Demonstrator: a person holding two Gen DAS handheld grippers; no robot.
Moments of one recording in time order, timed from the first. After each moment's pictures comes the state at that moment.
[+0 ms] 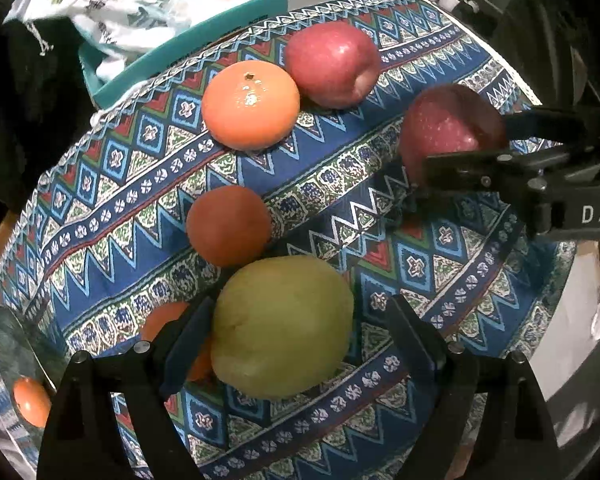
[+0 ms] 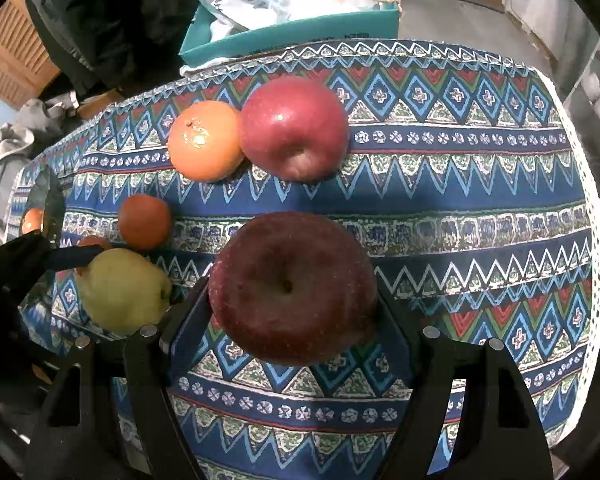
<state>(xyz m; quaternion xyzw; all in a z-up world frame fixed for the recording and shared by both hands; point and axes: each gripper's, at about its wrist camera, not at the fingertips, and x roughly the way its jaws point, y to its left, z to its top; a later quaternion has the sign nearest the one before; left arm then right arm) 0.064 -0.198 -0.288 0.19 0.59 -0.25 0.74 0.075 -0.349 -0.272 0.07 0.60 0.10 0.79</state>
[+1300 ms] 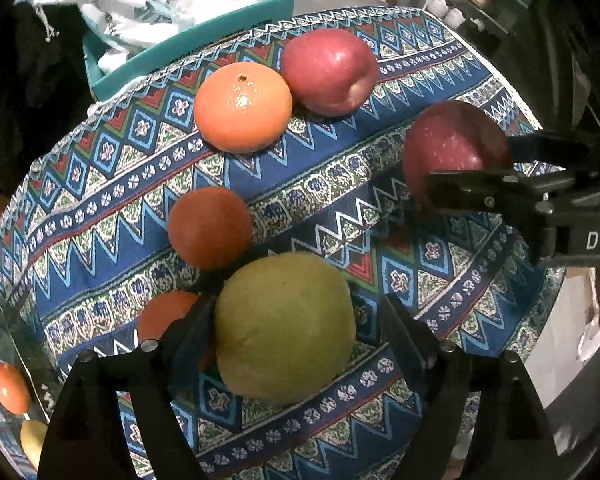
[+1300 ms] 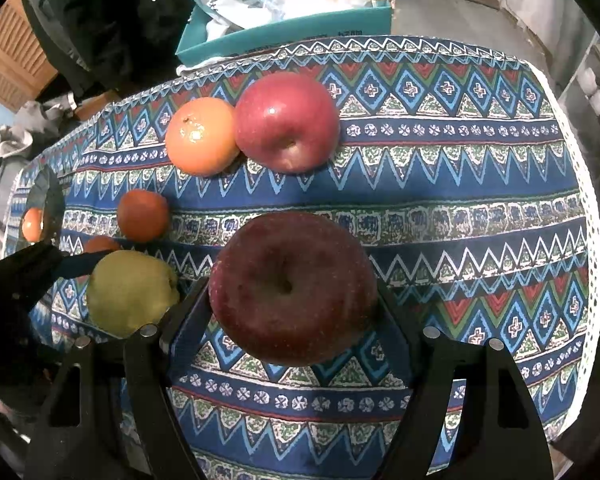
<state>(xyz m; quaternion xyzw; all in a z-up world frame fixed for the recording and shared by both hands) 0.062 -0.206 -0.290 0.15 0.59 -0.25 0.75 0.066 -0.354 -0.268 0.07 0.60 0.09 0.79</state>
